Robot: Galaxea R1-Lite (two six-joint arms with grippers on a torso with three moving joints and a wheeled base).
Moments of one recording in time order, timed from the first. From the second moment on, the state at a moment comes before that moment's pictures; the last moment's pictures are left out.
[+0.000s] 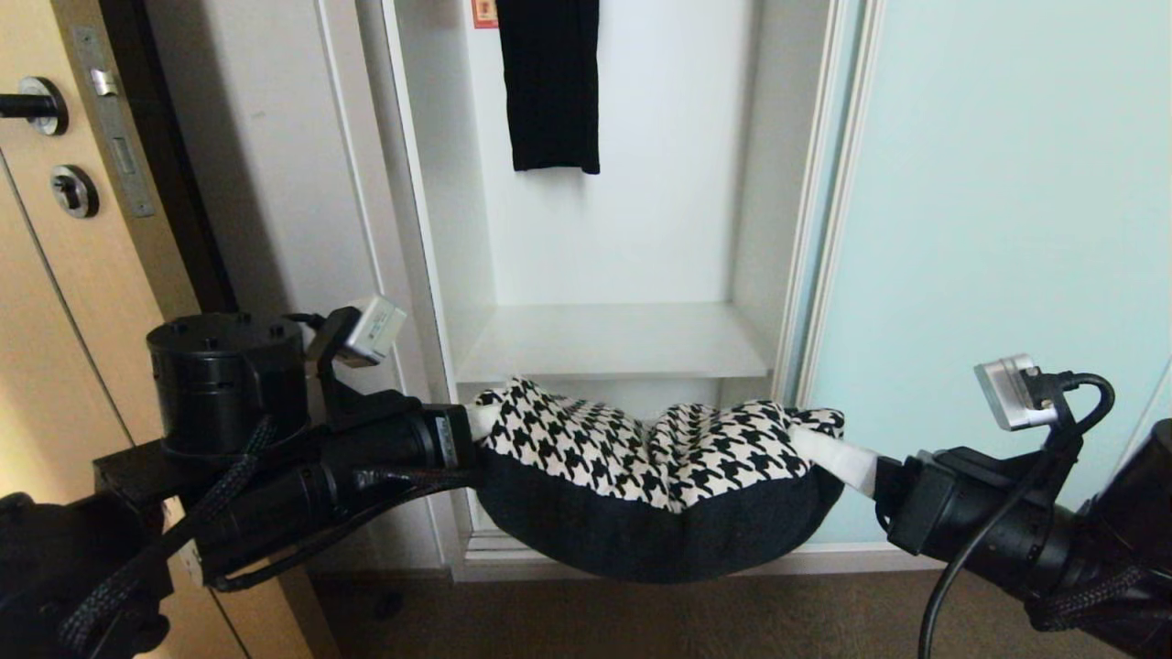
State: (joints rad) left arm -0.48 1.56 -0.62 -0.74 -0.16 -0.34; right arm 0.45 1.65 -0.25 -1.49 0.39 0.58
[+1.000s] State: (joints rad) left arm -0.48 1.52 -0.60 -0.78 -0.17 -0.33; right arm 0.45 1.58 -0.27 -1.49 0.39 0.58
